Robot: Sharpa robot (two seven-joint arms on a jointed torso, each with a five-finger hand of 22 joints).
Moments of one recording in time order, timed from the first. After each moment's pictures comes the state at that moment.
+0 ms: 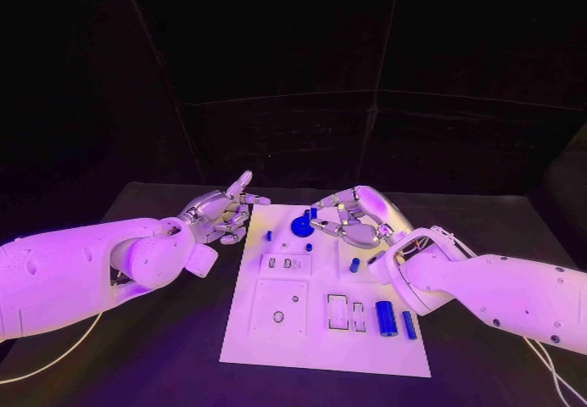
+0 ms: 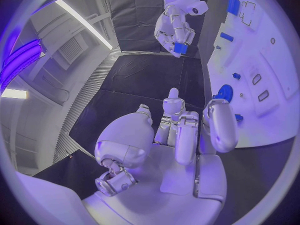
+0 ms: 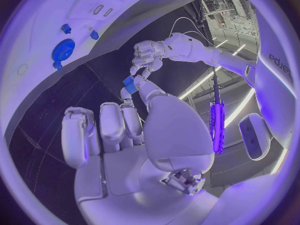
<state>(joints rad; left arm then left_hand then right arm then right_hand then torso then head) 1.34 -0.99 -0.23 1.57 0.09 -0.09 0.28 0.94 0.26 -0.23 0.26 0.05 0.97 0.14 0.18 0.21 1.18 0.06 1.15 0.83 1.47 -0.02 1.57 1.31 0.08 1.40 0.10 1.34 1.21 1.26 -0.69 -0.18 1.57 -0.95 -0.75 0.27 1.29 -0.02 0.27 0.00 0.23 1.09 0.12 0.12 0.09 1.38 0.03 1.30 1.31 1.46 -0.04 1.26 0.94 0.05 1.46 0.08 1.49 1.31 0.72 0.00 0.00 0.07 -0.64</state>
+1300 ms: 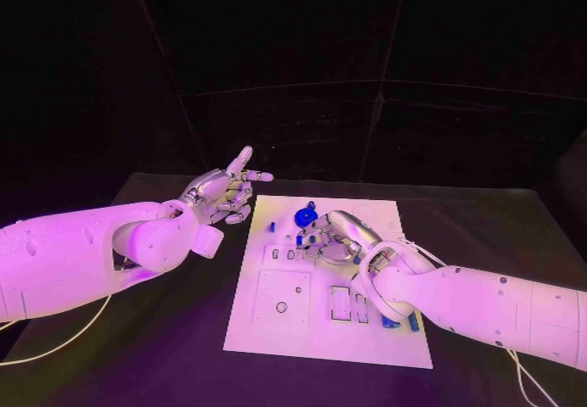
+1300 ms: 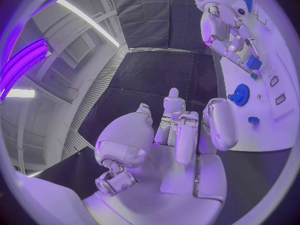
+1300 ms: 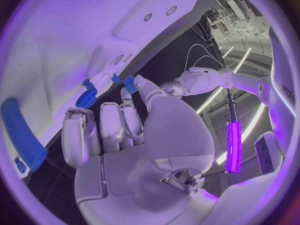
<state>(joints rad) 1.37 -1.01 -0.23 1.61 0.14 -0.13 0.36 0.95 0.26 -0.23 0.25 0.05 0.97 0.14 0.18 0.21 1.17 0.06 1.13 0.81 1.47 -0.01 1.57 1.31 0.08 1.40 0.10 1.33 1.20 1.16 -0.52 -0.18 1.40 -1.12 -0.62 0.06 1.29 -0.02 0.27 0.00 0.23 1.09 0.12 0.12 0.09 1.38 0.03 1.30 1.31 1.46 -0.04 1.26 0.94 0.05 1.46 0.08 1.49 1.31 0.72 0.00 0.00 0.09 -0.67</state>
